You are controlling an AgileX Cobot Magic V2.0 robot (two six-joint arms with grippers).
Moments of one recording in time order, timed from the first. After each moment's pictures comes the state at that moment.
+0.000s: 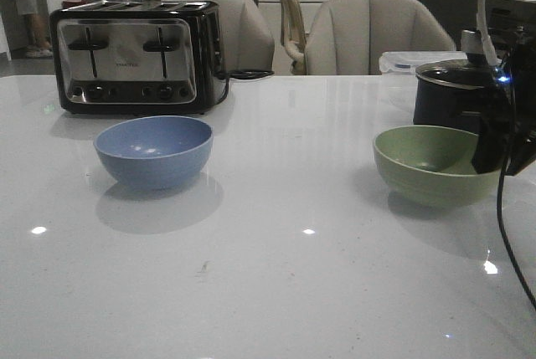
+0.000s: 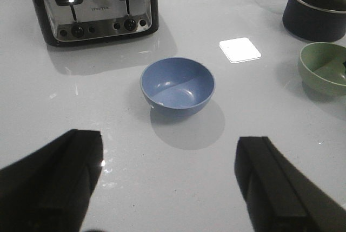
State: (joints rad) left arm -0.33 0.47 -0.68 -0.07 0.70 0.02; right arm 0.00 1.88 -1.23 0.17 0.61 -0.08
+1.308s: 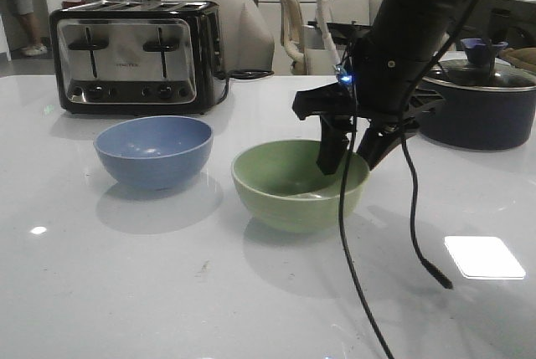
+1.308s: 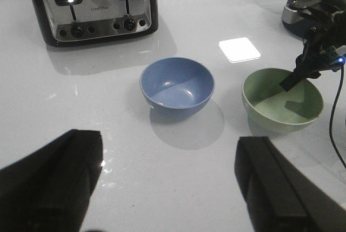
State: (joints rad) left arm -0.33 0.47 -0.68 -0.07 0.70 0.02; right arm 0.36 1.97 -1.41 0.19 0.70 -0.08
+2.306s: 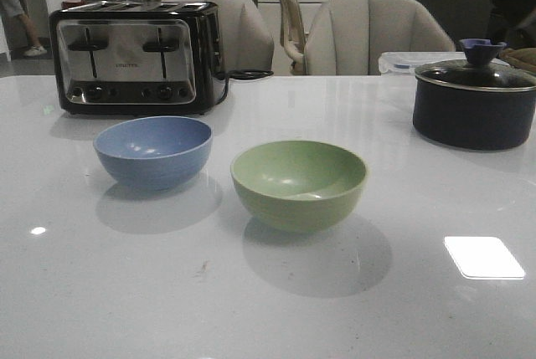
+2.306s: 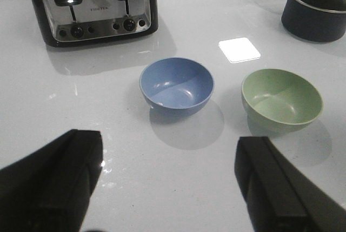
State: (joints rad) left arm -0.33 0.47 -0.68 -0.07 0.70 0.02; right arm 0.38 0.94 -0.83 0.11 0.74 -0.15
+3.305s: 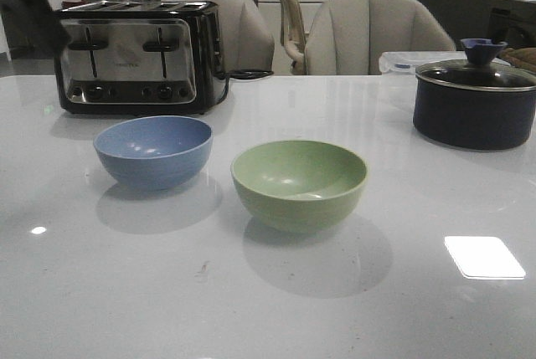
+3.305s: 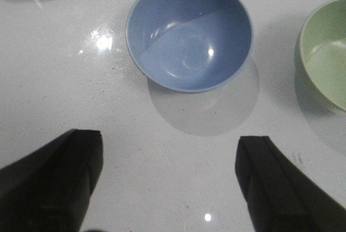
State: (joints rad) left arm -0.33 1.38 -1.08 -0.06 0.69 0.06; right arm 0.38 0.80 -0.72 0.11 0.77 -0.15
